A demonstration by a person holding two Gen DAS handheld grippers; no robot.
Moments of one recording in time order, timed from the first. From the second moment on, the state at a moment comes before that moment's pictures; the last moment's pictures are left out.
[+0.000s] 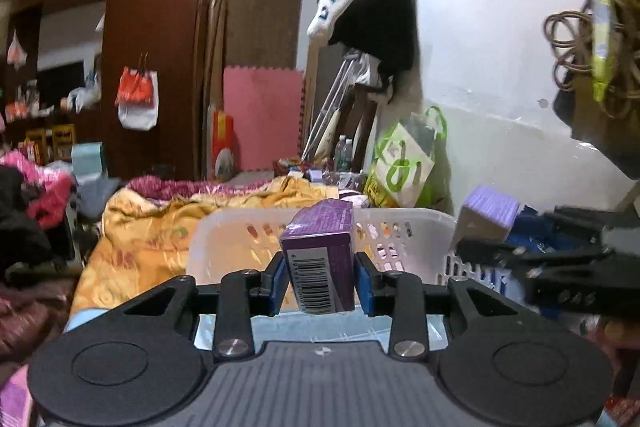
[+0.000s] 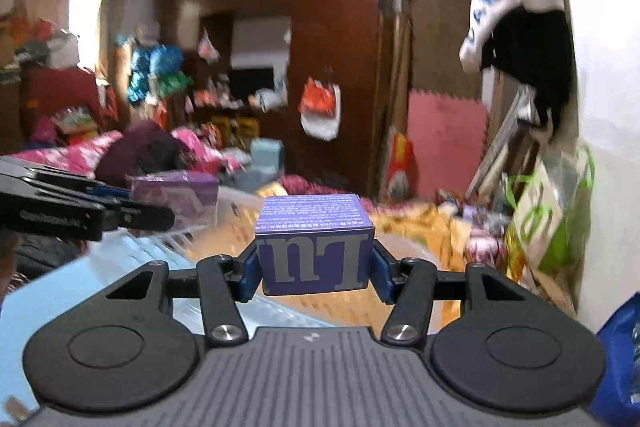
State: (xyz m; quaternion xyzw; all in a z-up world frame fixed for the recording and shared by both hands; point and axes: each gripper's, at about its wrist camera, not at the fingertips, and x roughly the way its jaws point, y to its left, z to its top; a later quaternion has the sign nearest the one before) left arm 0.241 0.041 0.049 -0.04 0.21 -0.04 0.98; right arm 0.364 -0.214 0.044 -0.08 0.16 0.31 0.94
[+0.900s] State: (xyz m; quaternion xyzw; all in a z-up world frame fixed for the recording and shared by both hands) left arm 0.013 0.044 -0.055 -0.03 0.17 -0.10 0.98; right arm 0.184 -0.321 -0.048 0.01 0.13 0.32 0.94
